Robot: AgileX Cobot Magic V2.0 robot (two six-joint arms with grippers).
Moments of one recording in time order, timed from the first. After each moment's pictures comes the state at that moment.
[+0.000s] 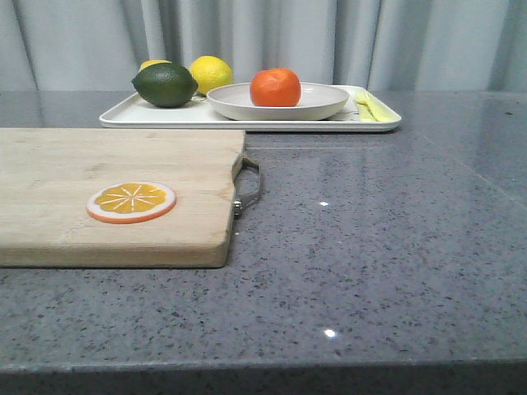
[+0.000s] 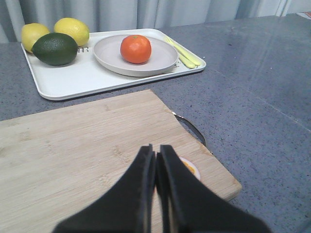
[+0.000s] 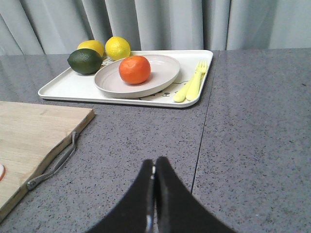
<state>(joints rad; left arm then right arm) -0.46 0.44 -0.53 -0.31 0.44 0.12 0.31 0.34 -0.38 0.09 0.28 0.11</state>
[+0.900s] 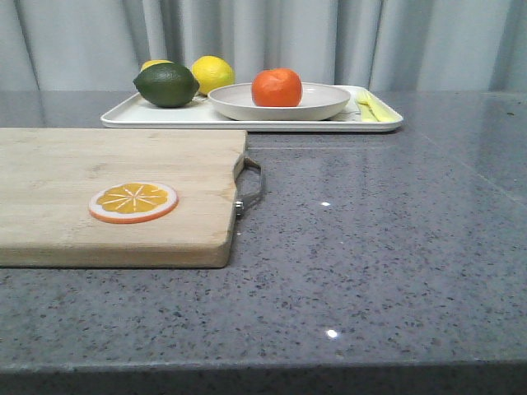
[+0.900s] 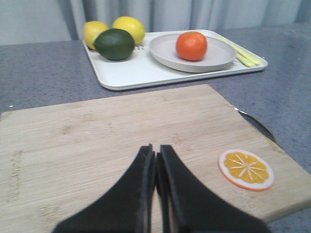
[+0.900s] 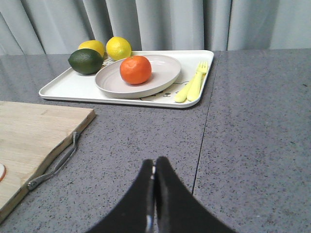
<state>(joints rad) -0.32 0.35 -0.31 -0.25 0.25 0.12 0.31 0.34 -0.38 0.09 0.28 0.11</state>
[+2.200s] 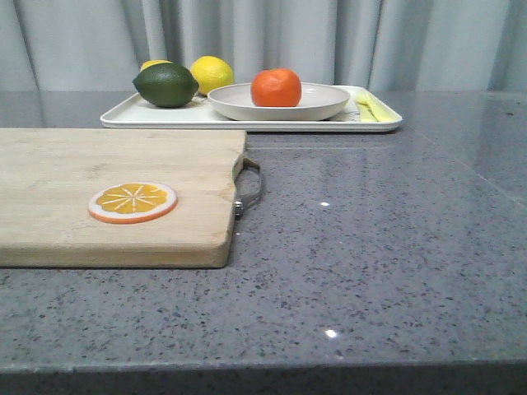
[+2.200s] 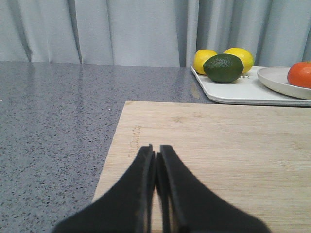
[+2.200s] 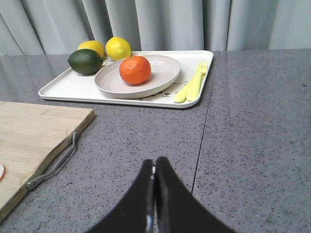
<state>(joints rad) -0.01 0.00 0.00 -0.09 0.10 -0.03 0.31 0.34 -0.38 0.09 0.28 0.11</state>
